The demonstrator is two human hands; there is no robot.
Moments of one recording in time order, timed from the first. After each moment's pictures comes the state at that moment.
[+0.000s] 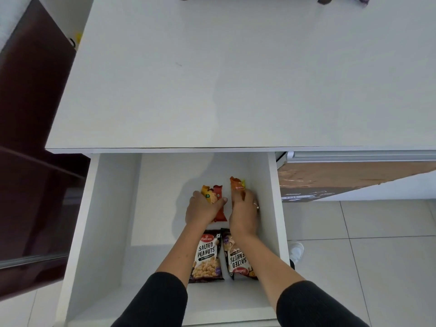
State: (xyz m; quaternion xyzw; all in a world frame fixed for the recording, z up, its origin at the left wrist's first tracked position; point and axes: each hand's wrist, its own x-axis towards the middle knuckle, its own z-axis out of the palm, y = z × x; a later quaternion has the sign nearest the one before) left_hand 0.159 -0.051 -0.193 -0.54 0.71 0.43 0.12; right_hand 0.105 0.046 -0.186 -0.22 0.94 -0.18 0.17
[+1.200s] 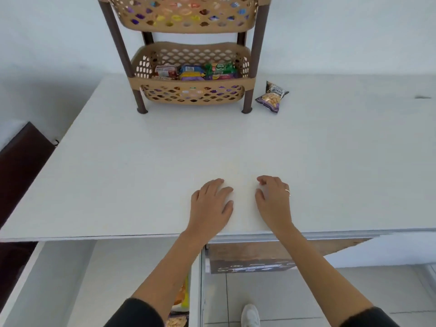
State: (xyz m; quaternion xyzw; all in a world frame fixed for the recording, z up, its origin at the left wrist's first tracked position) left_hand -0.048 -0.005 -0.014 -0.23 0.95 0.18 -0.14; right_hand -0.177 0.116 -0.013 -0.27 0.88 -0.39 0.02
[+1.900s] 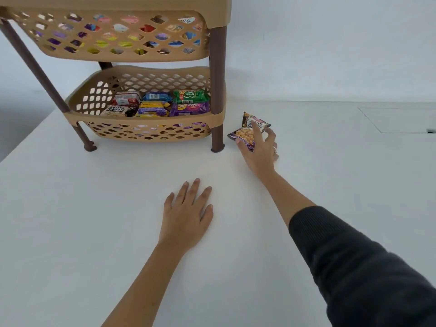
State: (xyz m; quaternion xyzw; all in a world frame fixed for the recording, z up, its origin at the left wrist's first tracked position) left_hand -0.219 -0.060 -0.030 -0.30 0.95 0.03 -0.10; right_hand -0.467 -0.022 0.004 -0.27 0.90 -0.35 -0.01
